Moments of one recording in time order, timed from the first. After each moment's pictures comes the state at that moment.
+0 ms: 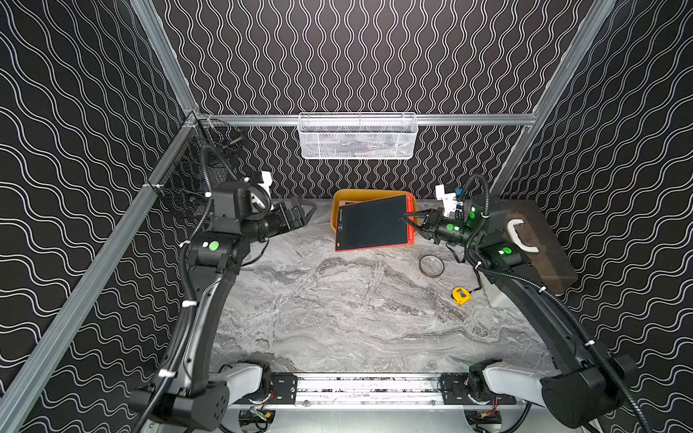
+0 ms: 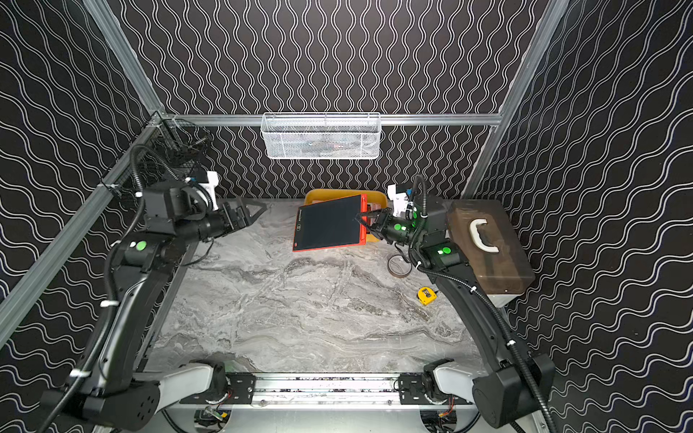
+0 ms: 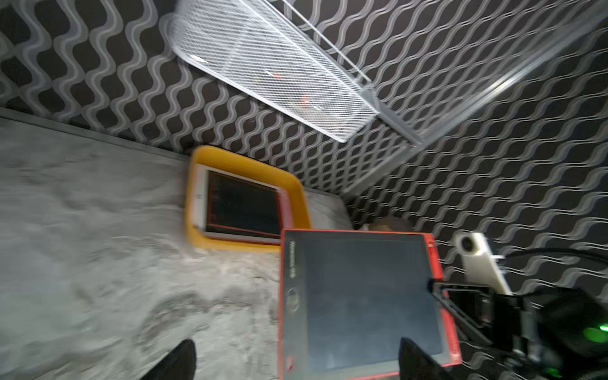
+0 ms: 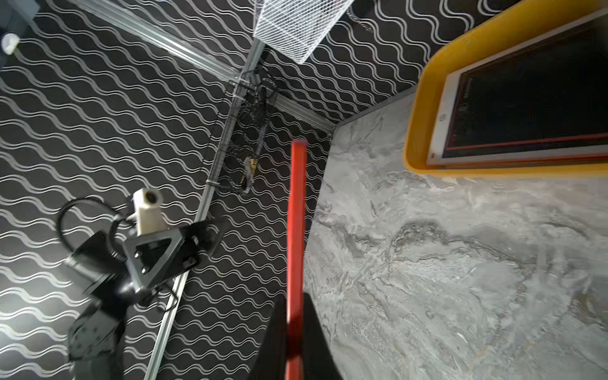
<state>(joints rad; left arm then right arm) -0.05 1.17 1.53 -0.85 0.42 -0.48 0.32 1.26 1.22 -0.22 -0.62 0.92</state>
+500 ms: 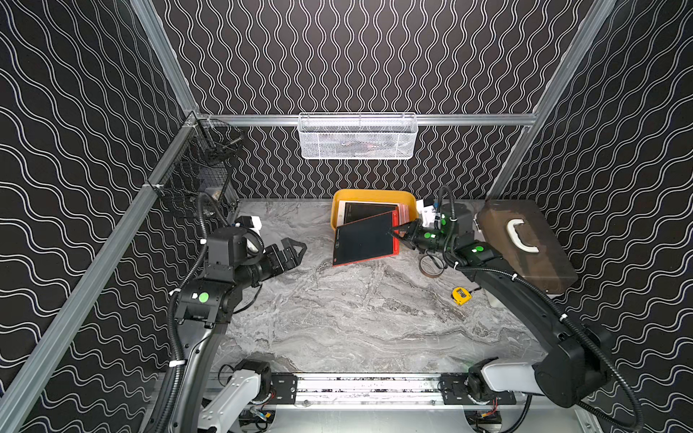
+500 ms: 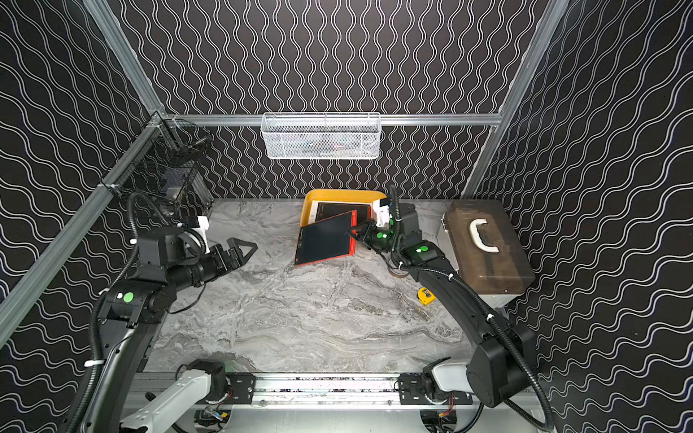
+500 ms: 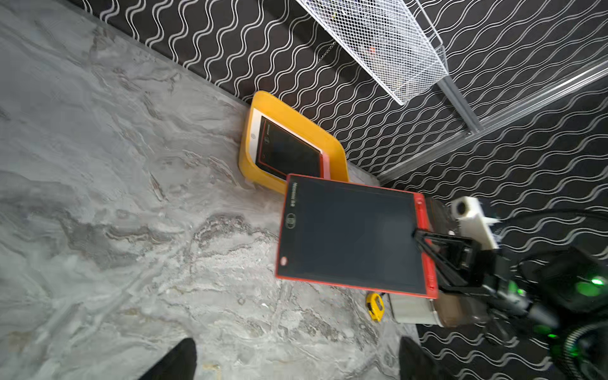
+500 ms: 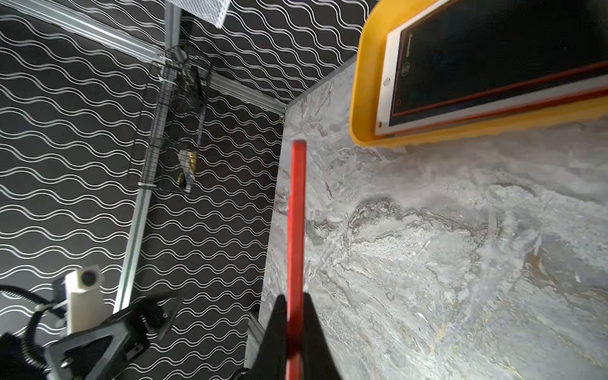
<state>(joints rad) -0.07 0.86 1.21 -0.90 0.40 -0.63 0.45 1.36 1.14 -0.21 -0.47 0.92</state>
